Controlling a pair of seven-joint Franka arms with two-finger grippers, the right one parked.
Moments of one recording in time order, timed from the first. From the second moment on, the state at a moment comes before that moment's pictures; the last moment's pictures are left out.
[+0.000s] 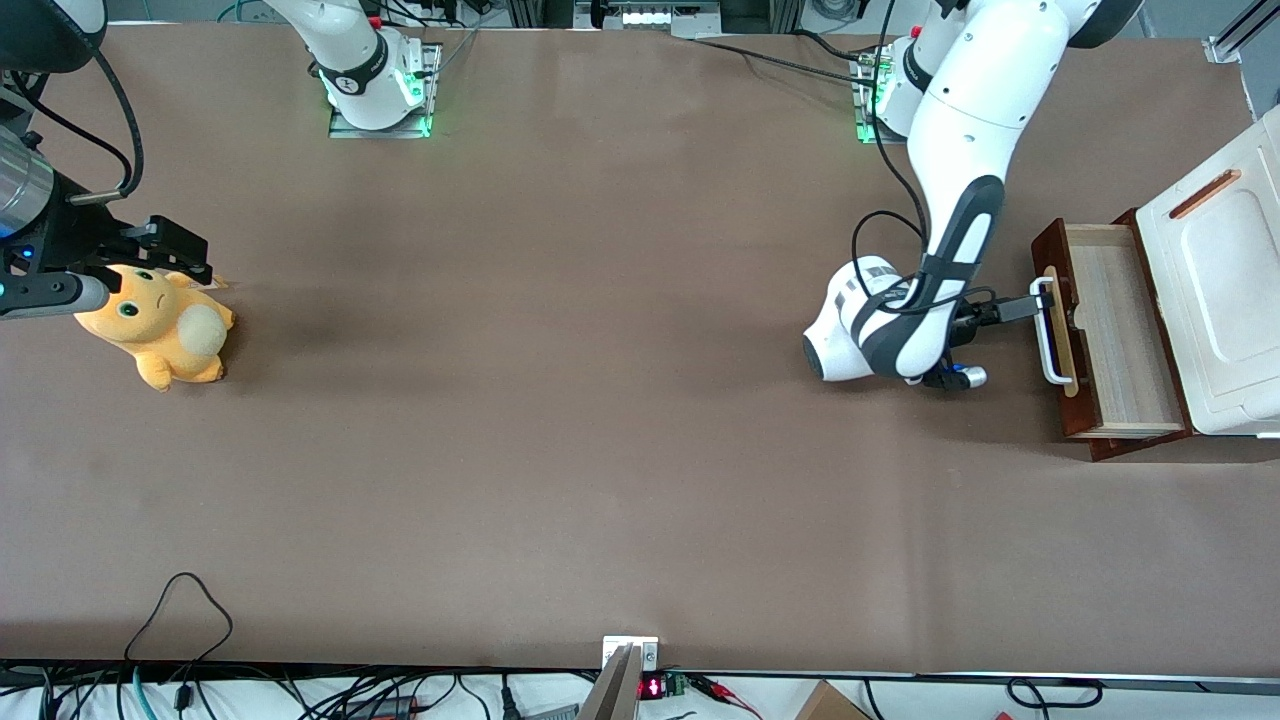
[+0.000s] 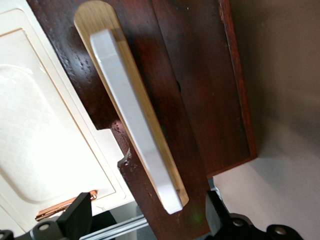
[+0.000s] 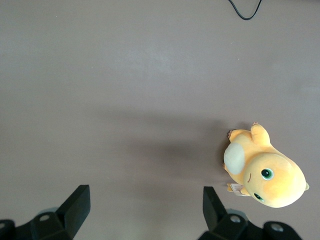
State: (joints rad) arm -0.33 0.73 -0.05 -1.77 0.95 1.21 -0.72
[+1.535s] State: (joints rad) arm -0.22 0.36 0.19 -1.35 0.05 1.44 -0.27
